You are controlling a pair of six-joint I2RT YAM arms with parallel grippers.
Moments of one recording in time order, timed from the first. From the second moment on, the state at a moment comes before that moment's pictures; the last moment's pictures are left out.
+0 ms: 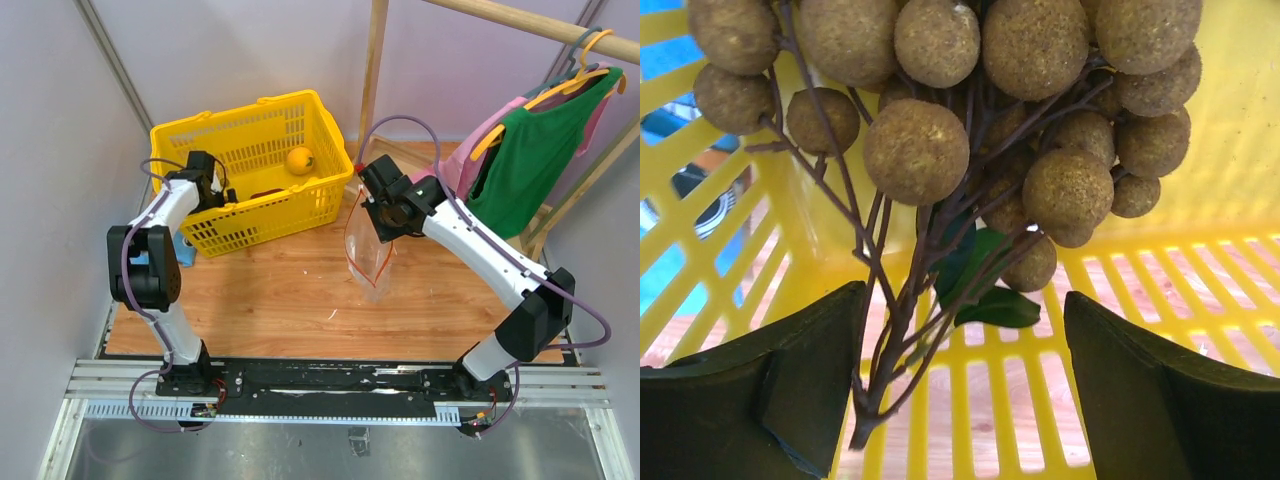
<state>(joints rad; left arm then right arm) 0.00 1.77 1.36 -0.83 0.02 -0.30 0.68 1.55 1.54 -1.07 0.24 0.17</state>
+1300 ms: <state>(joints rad) -0.01 1.52 1.65 -0.81 0.15 -0.36 0.68 1.52 1.53 -1.06 0.27 0.19</state>
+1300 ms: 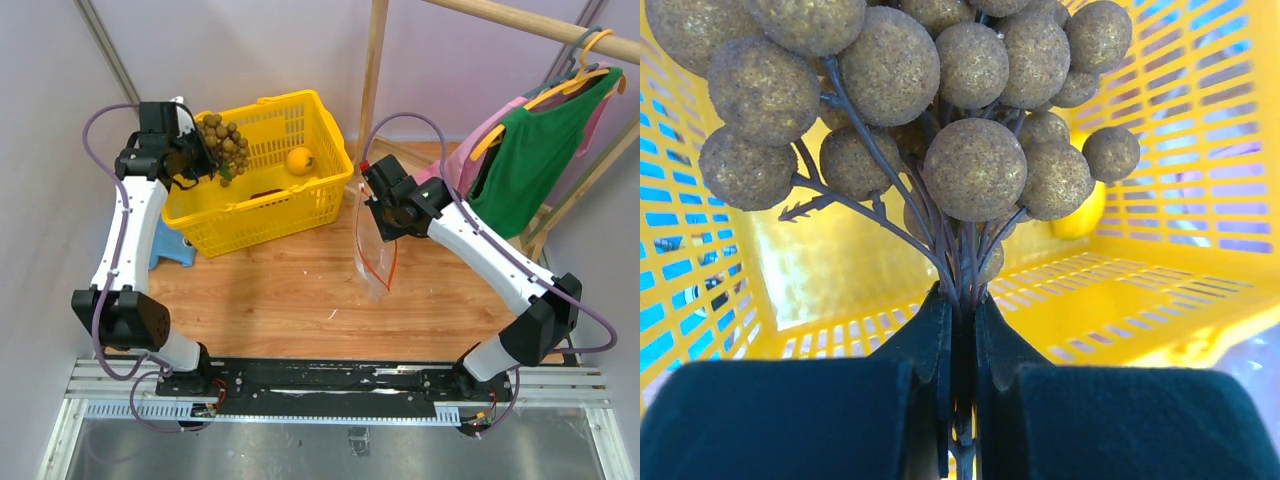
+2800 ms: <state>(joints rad) -0.65 1.35 1.53 -0.65 0.12 -0.57 0.68 1.59 1.60 -1.01 0.29 0.45</state>
